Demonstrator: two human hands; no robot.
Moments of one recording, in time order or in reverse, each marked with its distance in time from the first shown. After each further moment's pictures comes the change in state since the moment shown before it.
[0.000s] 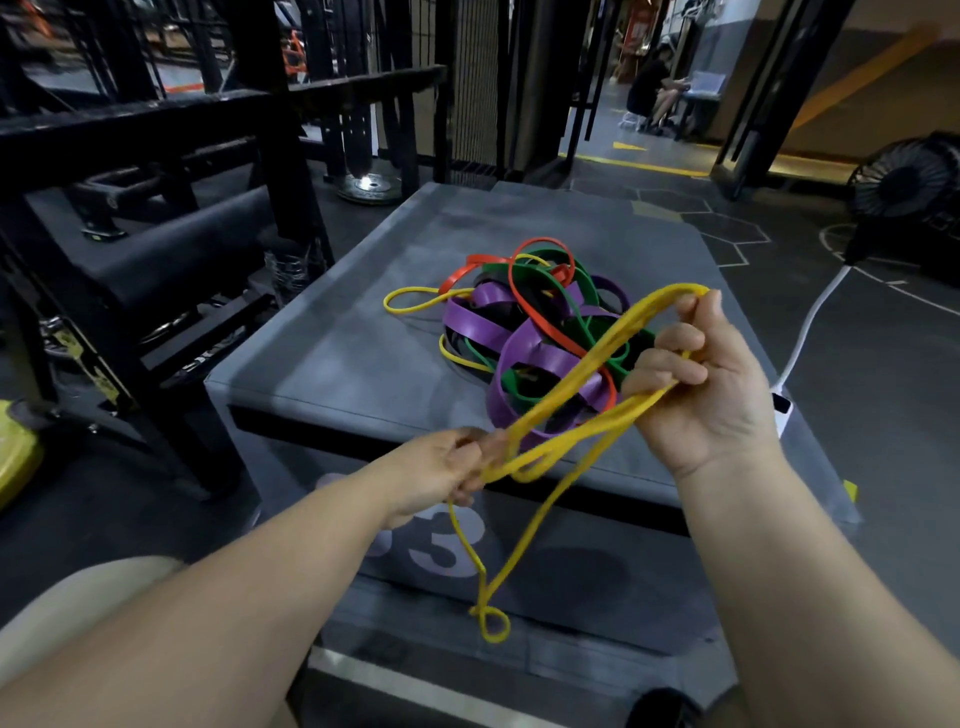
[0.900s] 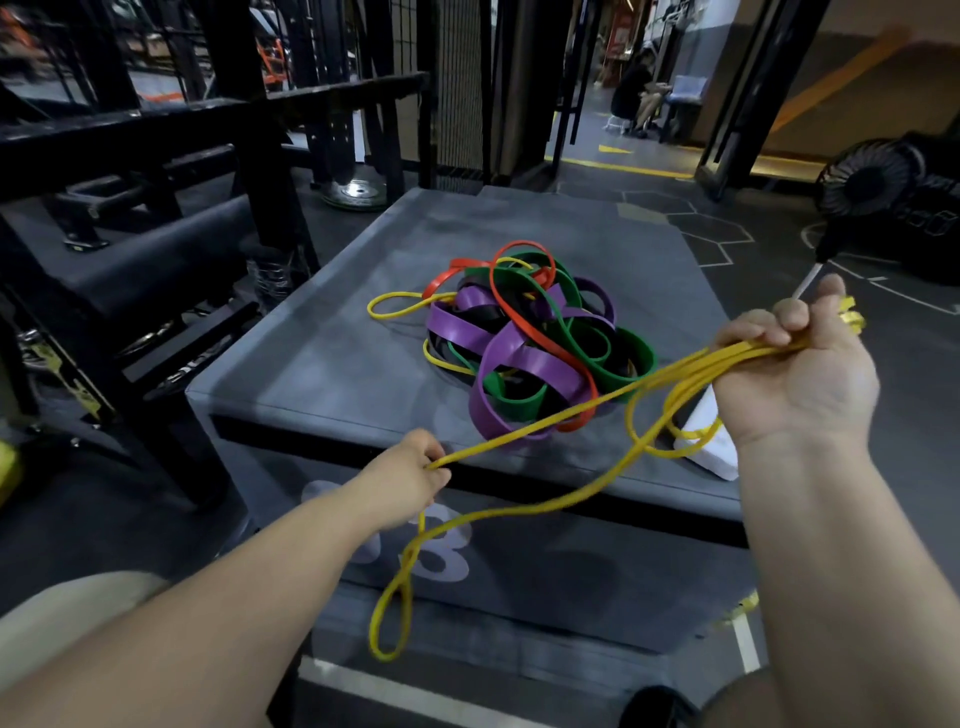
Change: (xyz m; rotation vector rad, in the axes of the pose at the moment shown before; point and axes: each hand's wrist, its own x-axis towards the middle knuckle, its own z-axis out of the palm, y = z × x) left_hand 0.013 -0.023 -0.009 0.506 0.255 -0.156; right_hand 0.009 -0.055 -0.023 0.196 0.265 -0.446
